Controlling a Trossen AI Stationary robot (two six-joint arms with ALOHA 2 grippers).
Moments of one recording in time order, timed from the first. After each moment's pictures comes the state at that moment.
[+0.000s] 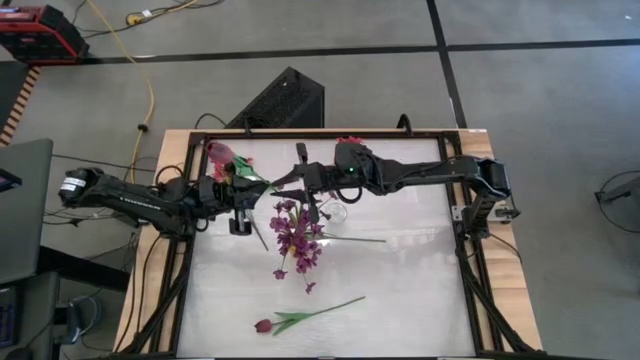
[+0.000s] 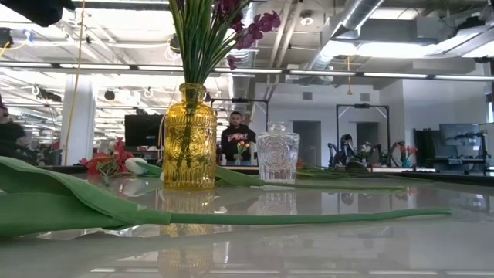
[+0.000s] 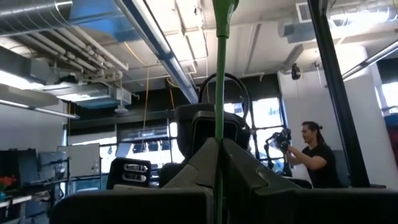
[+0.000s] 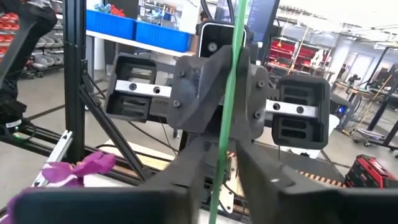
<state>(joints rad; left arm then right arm) -0.09 1.00 0.47 1.16 -0.18 0.23 -0.06 1.79 1.52 0.31 -0.26 -0.21</state>
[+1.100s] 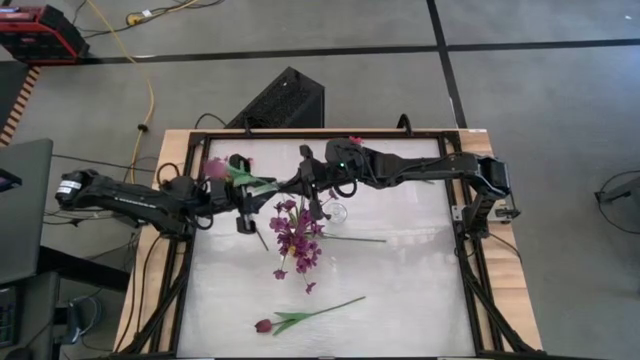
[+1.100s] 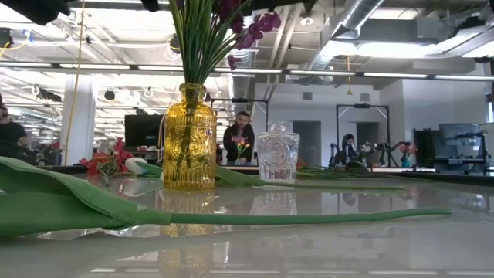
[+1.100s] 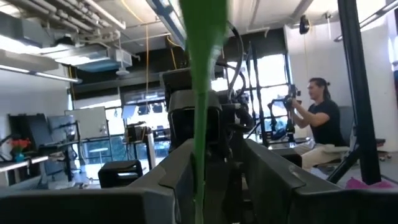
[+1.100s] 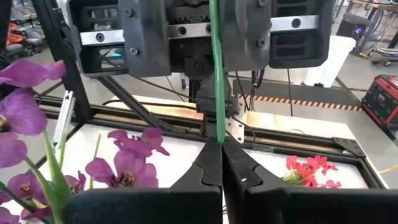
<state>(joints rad) -0.06 0.94 0.47 0.91 -0.19 0.21 -0.11 1.79 1.52 0.06 -0.26 -0.11</state>
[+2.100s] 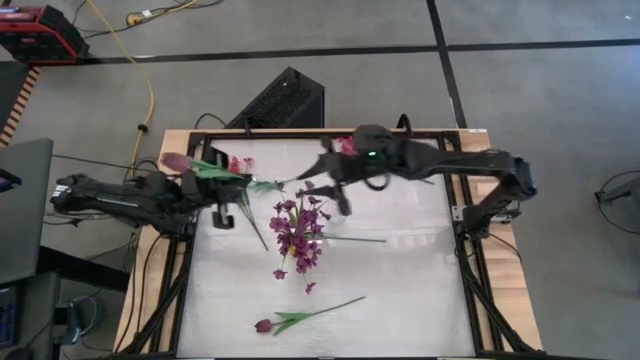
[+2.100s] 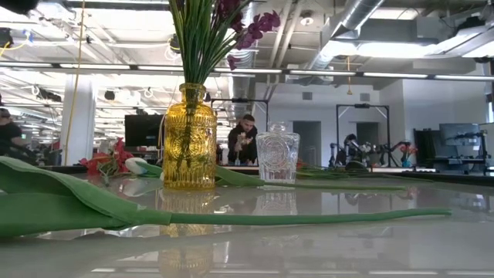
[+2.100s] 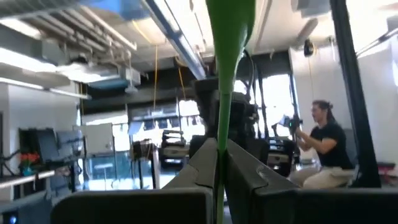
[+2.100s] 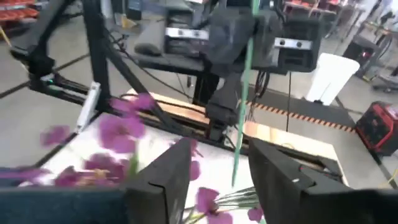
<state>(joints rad) -0.08 0.71 0.47 0.77 -0.22 0.23 -0.10 1.60 1.56 -0.19 -0.29 -0.25</state>
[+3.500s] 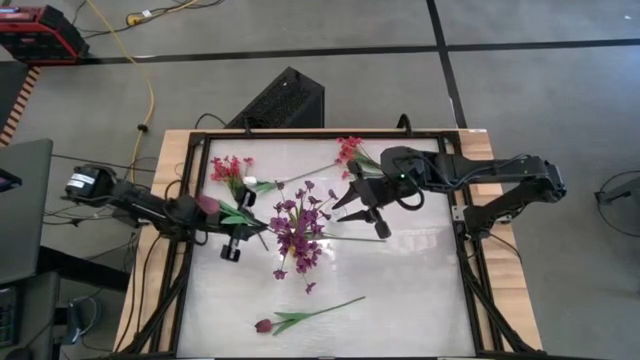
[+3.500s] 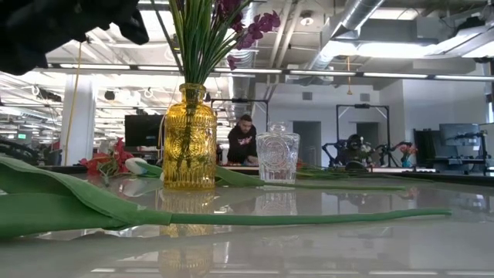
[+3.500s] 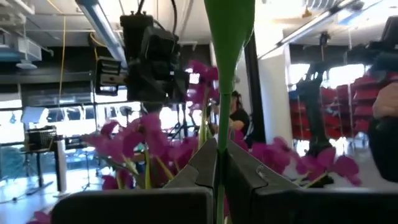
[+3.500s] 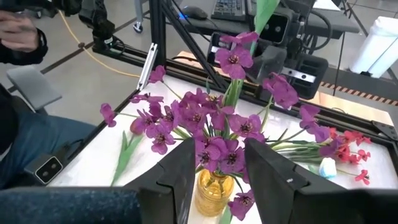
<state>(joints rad) -0.16 1.11 0.14 1.42 0.04 0.08 0.02 1.36 1.35 -0.38 -0.29 -0.23</state>
